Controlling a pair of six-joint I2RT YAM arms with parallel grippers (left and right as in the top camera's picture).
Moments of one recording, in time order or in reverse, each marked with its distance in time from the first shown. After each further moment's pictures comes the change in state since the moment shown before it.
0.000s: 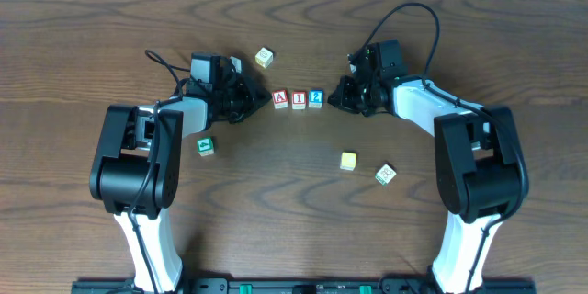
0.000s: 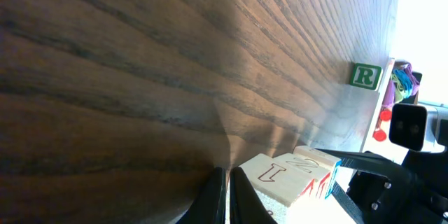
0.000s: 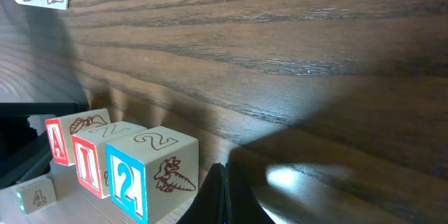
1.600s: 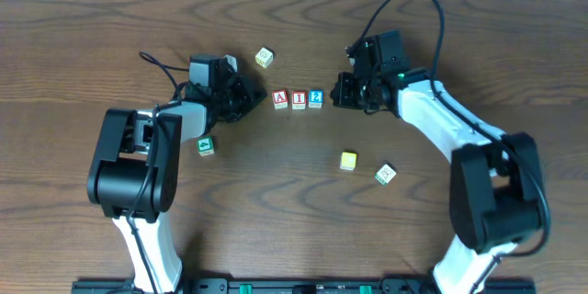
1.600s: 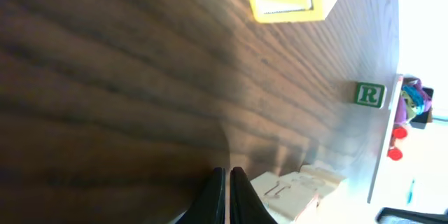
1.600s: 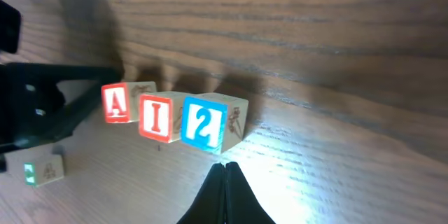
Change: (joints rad) left arm 0.000 -0.016 -0.032 0.084 -0.082 -0.002; right arm 0.047 -0.160 0.005 -0.146 0.106 -0.074
